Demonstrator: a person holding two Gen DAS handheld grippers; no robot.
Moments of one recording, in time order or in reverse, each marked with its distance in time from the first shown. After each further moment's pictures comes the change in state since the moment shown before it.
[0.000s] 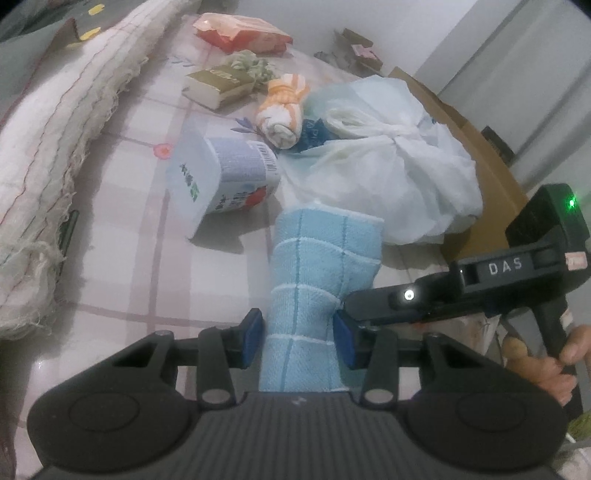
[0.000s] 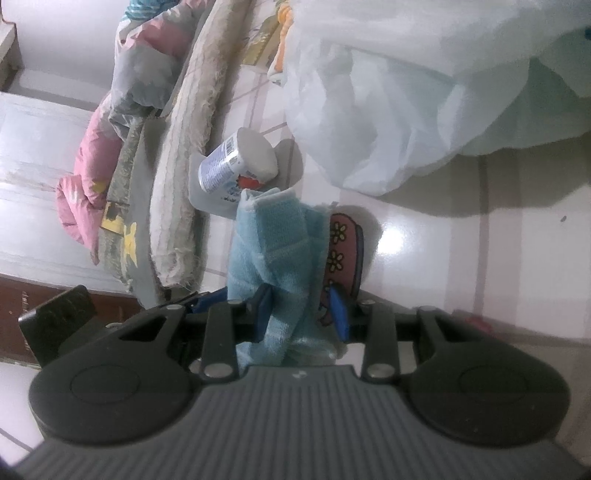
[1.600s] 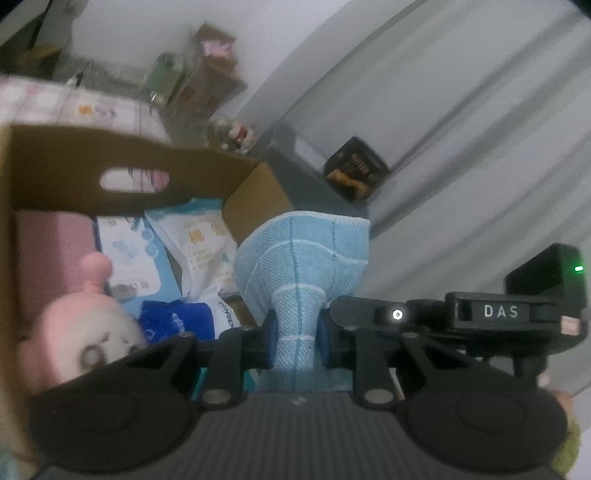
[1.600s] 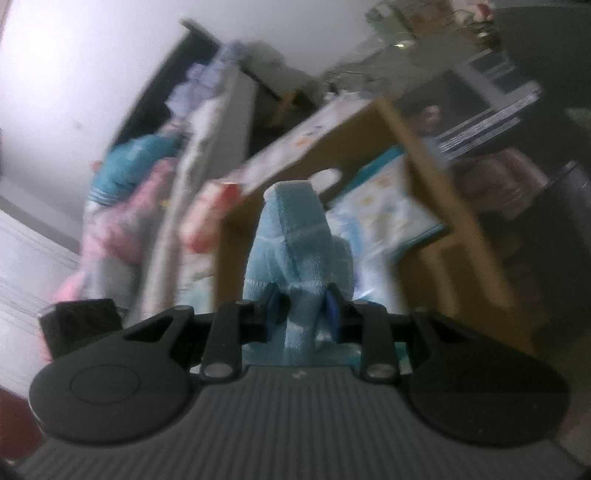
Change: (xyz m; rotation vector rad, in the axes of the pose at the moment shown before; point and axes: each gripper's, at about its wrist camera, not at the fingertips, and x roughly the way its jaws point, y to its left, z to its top) left arm 0.208 -0.303 0.210 0.057 0.011 -0.409; right arm -0.345 -0.129 0.165 0.044 -0.461 -0.198
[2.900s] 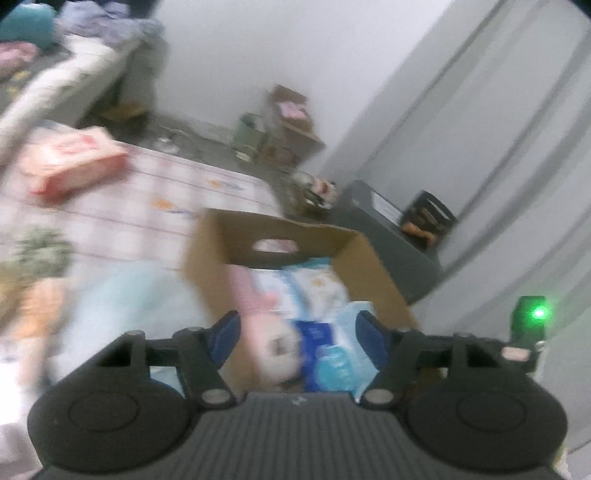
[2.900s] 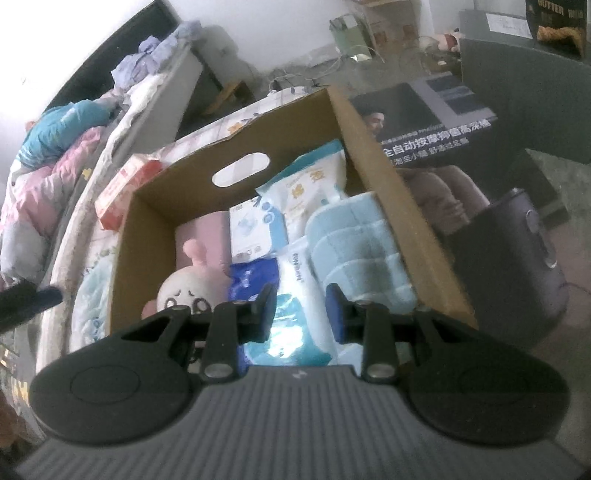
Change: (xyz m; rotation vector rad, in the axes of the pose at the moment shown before) left arm -0.185 0.021 -0.020 0.000 -0.197 0.293; right arm 0.025 0.007 -0.025 -0.124 -0.024 -0.263
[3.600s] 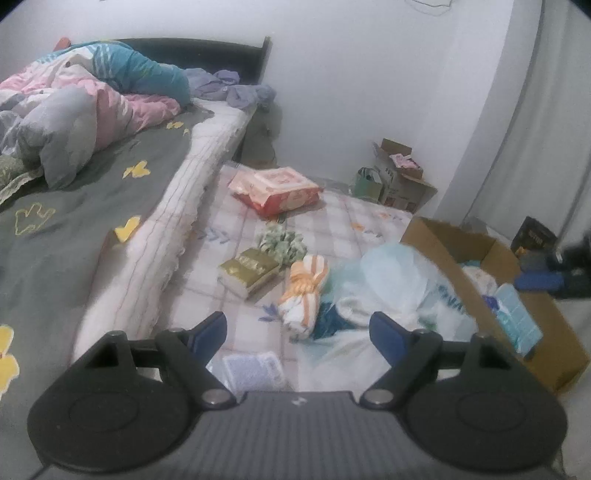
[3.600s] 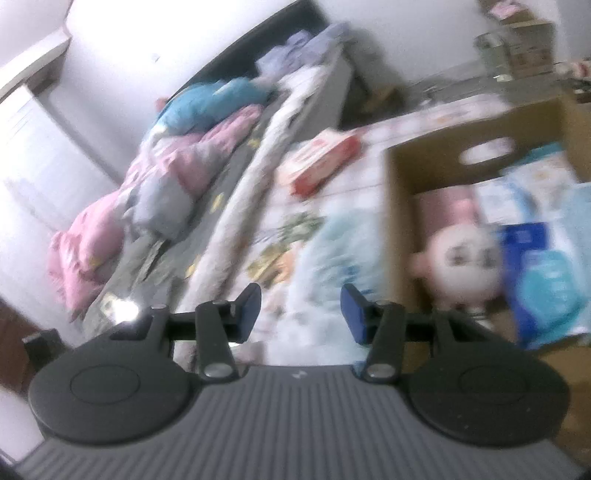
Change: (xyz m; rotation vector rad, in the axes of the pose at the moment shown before) left arm -0.146 0.131 -0.101 0.047 -0.194 0.368; right arm -0.034 0.194 -0.076 -0.182 -0.010 0.407
